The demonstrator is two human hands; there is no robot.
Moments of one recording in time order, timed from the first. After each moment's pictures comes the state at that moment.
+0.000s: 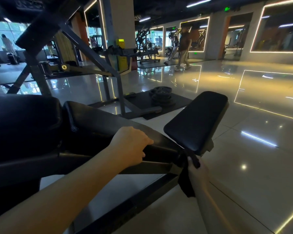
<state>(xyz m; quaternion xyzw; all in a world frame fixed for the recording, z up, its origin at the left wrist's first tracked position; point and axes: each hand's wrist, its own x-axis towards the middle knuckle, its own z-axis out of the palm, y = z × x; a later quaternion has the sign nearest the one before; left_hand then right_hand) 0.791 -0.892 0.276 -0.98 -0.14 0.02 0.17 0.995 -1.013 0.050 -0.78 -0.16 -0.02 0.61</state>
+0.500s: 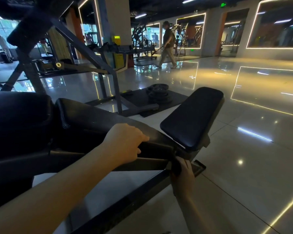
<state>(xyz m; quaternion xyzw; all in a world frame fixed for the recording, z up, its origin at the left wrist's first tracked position) 0.792 -0.889 0.269 -0.97 -0.14 0.01 0.18 0.948 -1.003 0.027 -0.82 -0.27 -0.10 0.50</state>
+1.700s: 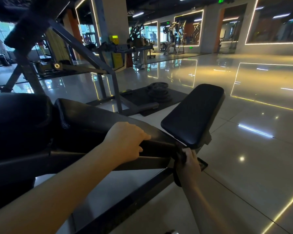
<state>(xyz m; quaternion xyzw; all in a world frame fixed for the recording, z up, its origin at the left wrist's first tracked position) 0.791 -0.891 0.271 -0.98 -0.12 0.00 0.18 0.964 -0.998 0.050 -0.81 -0.25 -0.15 0.52</state>
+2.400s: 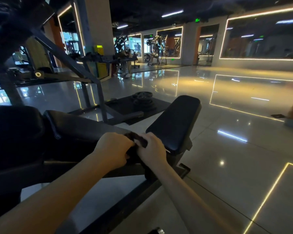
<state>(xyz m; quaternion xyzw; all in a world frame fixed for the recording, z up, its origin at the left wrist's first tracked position) 0.782 -0.896 0.273 -0.98 -0.13 -0.04 0.17 0.901 -0.979 0.198 -0.77 -0.44 -0.06 0.46</state>
